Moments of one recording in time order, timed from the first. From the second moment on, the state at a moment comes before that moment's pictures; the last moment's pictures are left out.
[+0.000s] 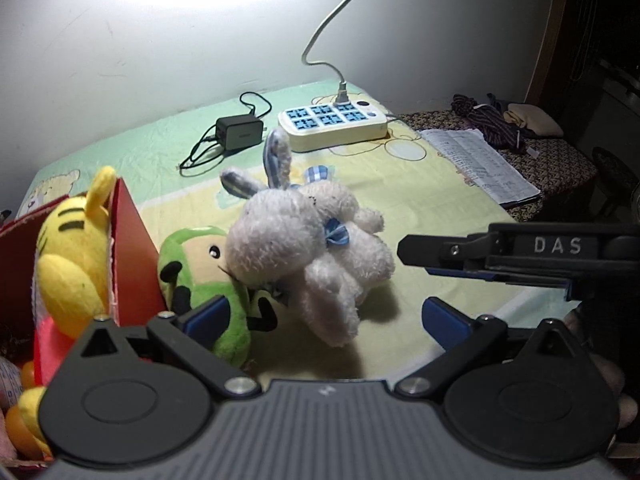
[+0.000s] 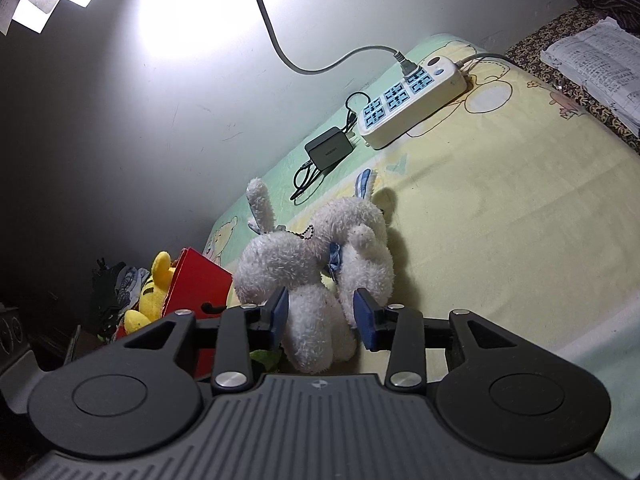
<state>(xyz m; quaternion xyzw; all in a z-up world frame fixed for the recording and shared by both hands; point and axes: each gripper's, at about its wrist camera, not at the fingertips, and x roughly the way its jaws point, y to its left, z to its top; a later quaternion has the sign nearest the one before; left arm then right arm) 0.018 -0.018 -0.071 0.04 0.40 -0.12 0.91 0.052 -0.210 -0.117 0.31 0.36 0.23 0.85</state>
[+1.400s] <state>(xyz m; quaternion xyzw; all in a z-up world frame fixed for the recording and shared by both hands) 0.089 -0.034 -0.111 0.03 0.42 -0.07 0.90 0.149 -0.179 -0.132 0.29 0.45 0.37 0.76</state>
